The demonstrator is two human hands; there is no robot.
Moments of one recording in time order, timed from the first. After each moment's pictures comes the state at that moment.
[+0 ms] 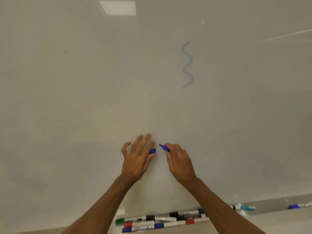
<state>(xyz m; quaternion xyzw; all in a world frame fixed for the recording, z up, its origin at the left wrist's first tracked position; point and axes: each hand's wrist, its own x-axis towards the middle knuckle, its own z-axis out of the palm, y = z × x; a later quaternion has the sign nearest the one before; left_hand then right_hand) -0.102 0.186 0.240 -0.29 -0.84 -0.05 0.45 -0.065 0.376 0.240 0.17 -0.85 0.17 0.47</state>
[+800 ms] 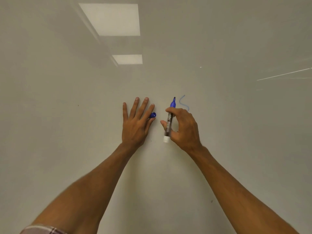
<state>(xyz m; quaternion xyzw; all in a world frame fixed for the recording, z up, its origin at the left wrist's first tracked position) -0.161 0.210 0.502 -0.25 -0.73 -0.02 0.63 -0.099 0.396 0.497 0.31 -0.65 0.19 0.67</state>
